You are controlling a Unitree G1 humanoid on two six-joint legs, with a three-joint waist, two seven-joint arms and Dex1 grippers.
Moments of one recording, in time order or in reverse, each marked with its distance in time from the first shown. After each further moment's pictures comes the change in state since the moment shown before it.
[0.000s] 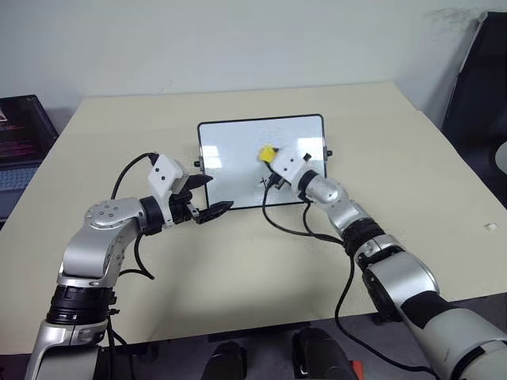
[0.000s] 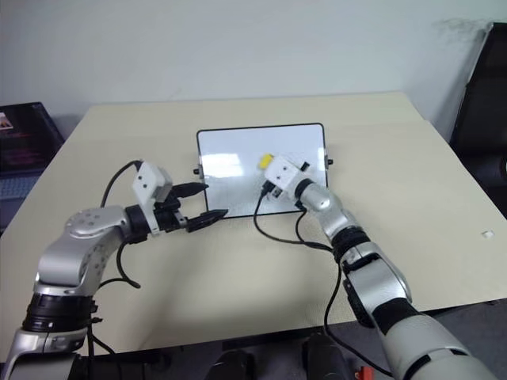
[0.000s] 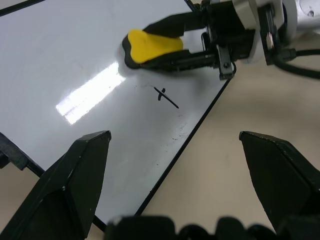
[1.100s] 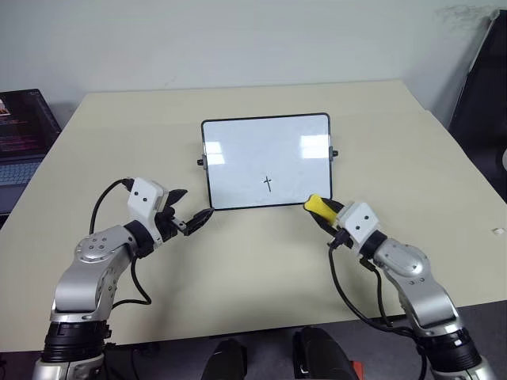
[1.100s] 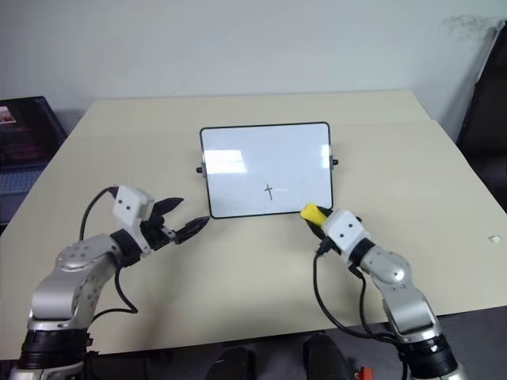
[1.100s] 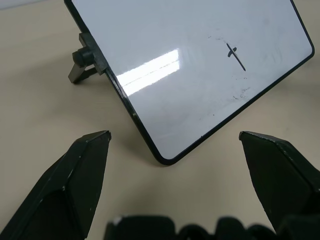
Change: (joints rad) left arm 0.208 -0.062 0.110 -0.069 -0.001 -0.036 0.192; right arm 0.830 -0.285 -0.046 -1.272 0.213 0.495 0.200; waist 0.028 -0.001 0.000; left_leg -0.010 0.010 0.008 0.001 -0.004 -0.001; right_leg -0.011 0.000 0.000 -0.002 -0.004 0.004
